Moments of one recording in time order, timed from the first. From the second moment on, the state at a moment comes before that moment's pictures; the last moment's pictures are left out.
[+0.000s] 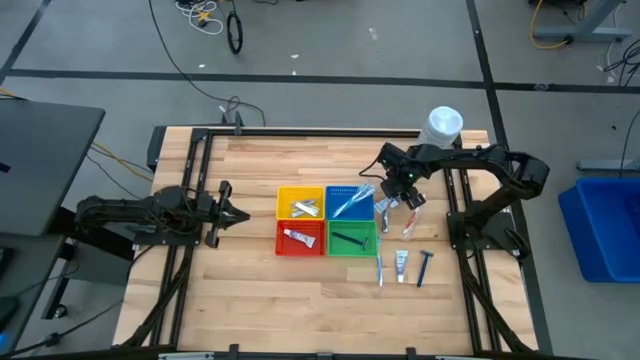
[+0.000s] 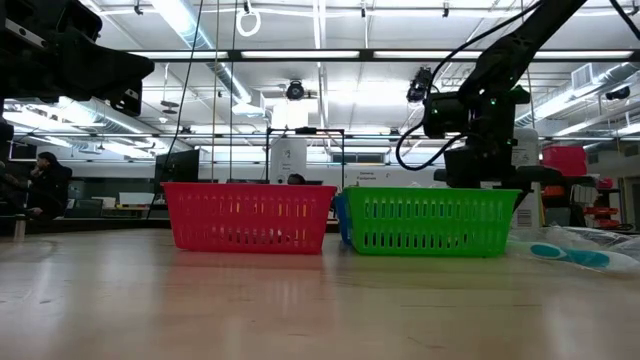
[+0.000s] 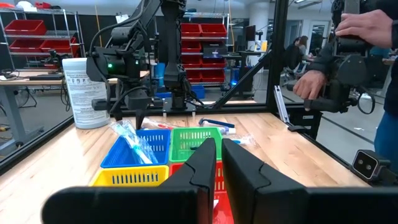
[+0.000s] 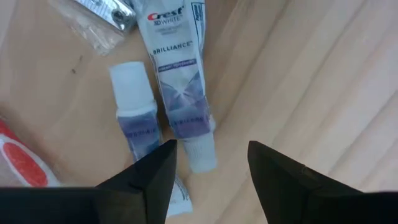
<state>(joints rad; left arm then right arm) -0.02 0.01 0.01 0.08 0.06 -0.02 -0.54 1.54 0.80 -0.71 -0.01 -1.06</state>
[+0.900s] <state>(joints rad) -0.02 0.01 0.01 0.08 0.06 -0.02 -0.54 1.56 0.78 -0.69 -0.01 -1.06</state>
